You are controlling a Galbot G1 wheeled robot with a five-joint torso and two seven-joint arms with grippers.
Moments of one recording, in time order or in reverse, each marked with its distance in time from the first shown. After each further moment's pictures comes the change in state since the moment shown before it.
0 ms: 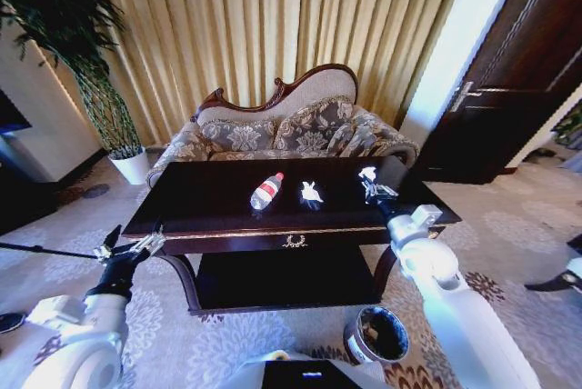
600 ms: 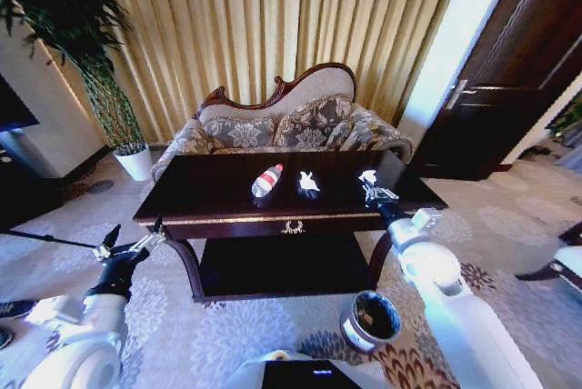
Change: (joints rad) left arm -0.001 -0.003 0.001 0.000 0.002 0.000 0.002; right arm -0.015 0.009 0.008 0.010 -0.008 -0.009 0.003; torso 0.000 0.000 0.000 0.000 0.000
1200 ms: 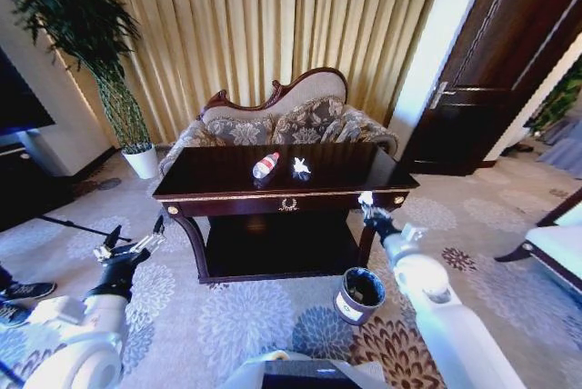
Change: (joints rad) left arm 0.001 -0.004 0.002 0.000 0.001 -0.001 0.001; right arm -0.056 0.076 -0.003 -0.318 -0.111 -0.034 -0.015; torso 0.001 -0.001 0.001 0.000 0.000
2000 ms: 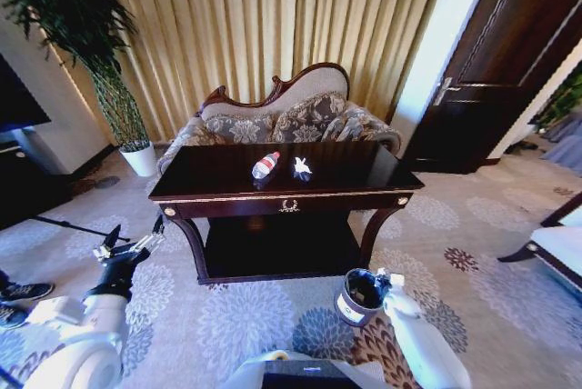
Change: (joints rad) left arm 0.001 -0.003 -0.001 0.000 0.000 -0.004 0.003; right arm 0.253 0.129 -0.044 -0.827 -0.231 0.124 0.019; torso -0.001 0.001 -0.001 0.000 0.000
